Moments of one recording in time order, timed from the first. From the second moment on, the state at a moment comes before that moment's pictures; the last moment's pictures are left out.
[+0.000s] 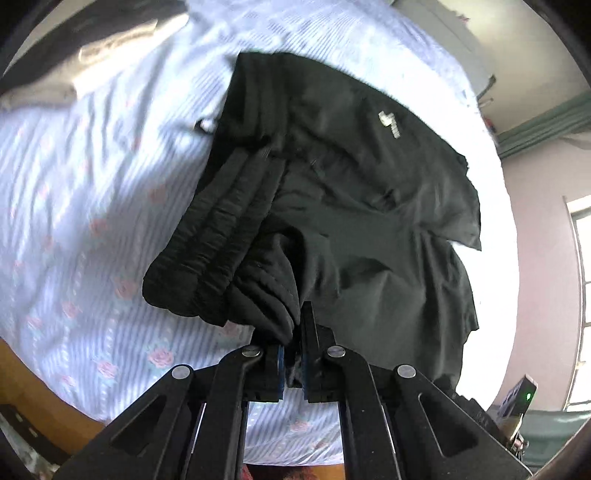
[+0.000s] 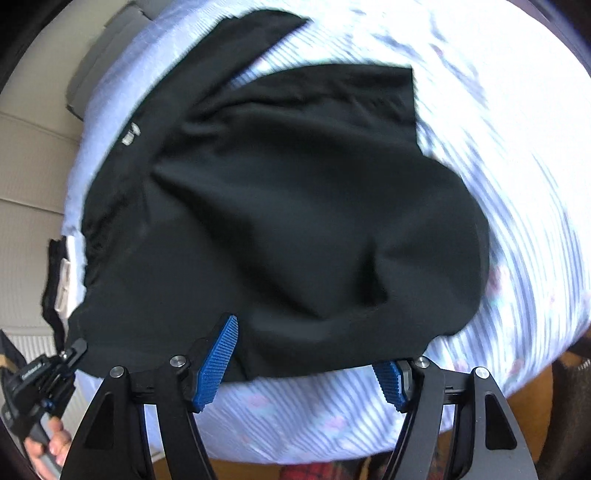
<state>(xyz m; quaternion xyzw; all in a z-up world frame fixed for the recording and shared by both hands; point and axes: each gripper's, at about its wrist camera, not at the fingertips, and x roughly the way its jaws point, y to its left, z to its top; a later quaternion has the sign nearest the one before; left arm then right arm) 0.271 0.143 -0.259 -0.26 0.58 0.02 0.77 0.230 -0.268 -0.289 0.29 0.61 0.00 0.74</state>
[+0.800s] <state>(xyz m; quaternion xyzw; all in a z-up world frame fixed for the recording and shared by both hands) 0.325 0.130 -0.157 -0.26 0.53 -0.02 0.81 0.322 -0.304 -0.087 0.30 0.44 0.05 0.84</state>
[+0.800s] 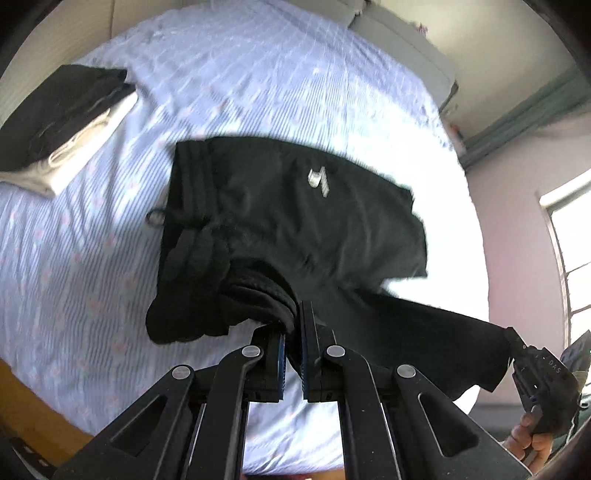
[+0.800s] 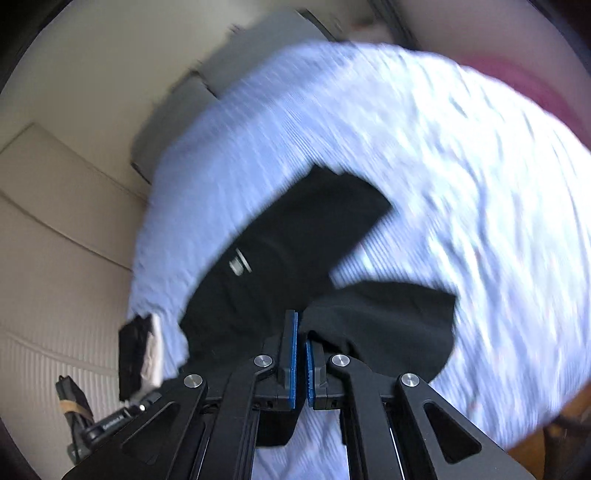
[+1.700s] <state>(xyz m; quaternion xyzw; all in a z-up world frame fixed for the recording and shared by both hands) 0.602 0.200 -0.277 -0.21 0.58 0.09 0.78 0.651 -0.234 -0.215 0.18 0.51 0.03 0.84</state>
